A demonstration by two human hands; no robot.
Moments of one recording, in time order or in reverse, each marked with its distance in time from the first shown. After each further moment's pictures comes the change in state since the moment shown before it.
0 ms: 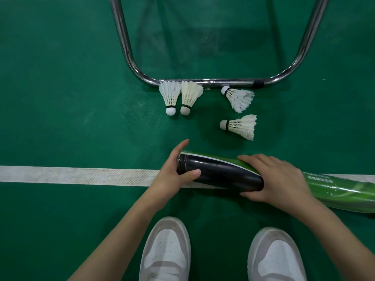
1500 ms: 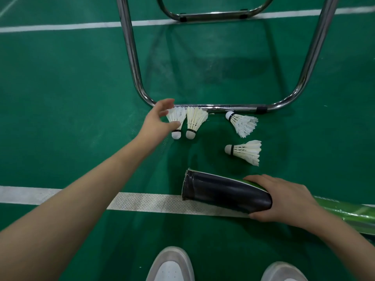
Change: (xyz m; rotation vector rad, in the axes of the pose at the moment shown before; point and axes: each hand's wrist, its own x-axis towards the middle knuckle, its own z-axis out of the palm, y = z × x) left_hand 0.103 0.094 -0.067 0.229 0.317 0.245; right_hand 0.023 0.006 -0.028 0.076 -0.307 0.038
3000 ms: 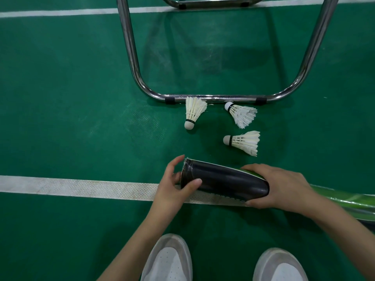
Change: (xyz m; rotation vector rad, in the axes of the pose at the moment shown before) left_hand -0.148 -0.041 0.048 -0.317 -0.123 -0.201; right_hand 0.005 0.003 0.002 0.067 0.017 -0.006
